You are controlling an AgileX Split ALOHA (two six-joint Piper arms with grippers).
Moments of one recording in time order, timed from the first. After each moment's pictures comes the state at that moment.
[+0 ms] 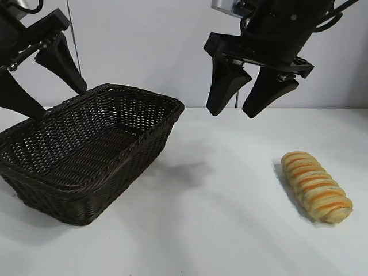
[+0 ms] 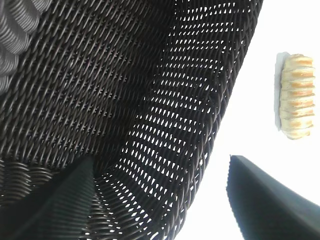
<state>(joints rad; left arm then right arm) -0.14 1.68 -1.17 -0.66 0.88 0.24 0.36 1.78 -1.40 0.35 0.97 -0.28</state>
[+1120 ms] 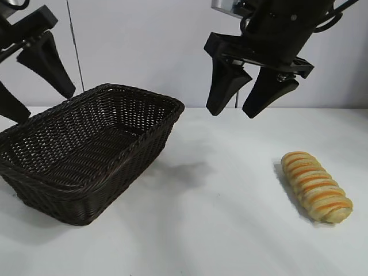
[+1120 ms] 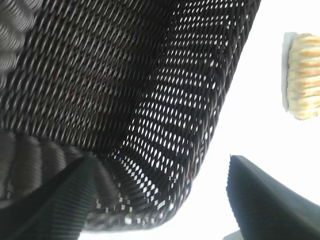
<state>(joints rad) -0.14 1.42 -1.02 -0.62 0.91 0.16 0.36 1.78 -1.40 0.35 0.97 -0.28</state>
